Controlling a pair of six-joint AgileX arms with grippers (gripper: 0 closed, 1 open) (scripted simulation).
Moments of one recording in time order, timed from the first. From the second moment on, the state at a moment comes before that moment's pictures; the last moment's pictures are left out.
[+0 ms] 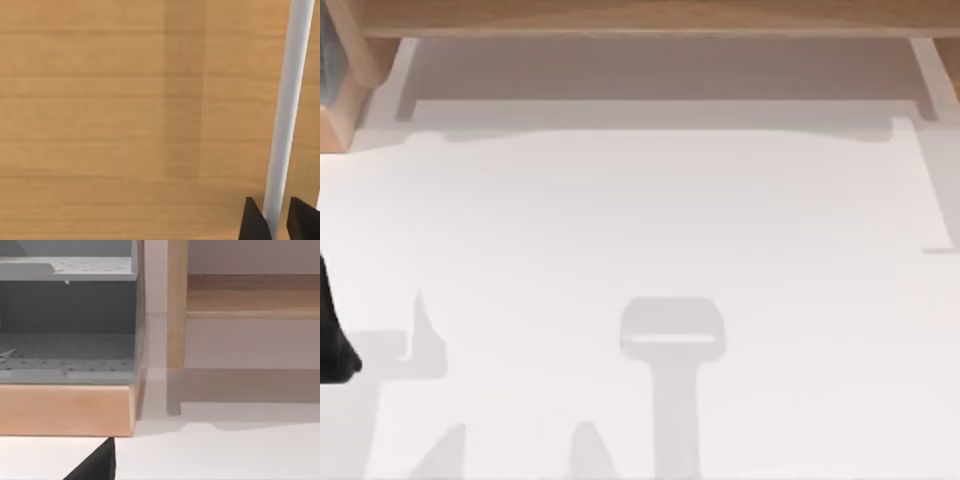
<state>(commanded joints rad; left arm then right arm) 0.00 0.00 0.00 0.00 0.00 0.00 -0.69 2.06 0.51 1.56 -0.66 -1.55</state>
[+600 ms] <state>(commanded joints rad) 0.00 0.00 0.00 0.00 0.00 0.00 -0.69 2.06 0.52 1.56 -0.65 -1.55</state>
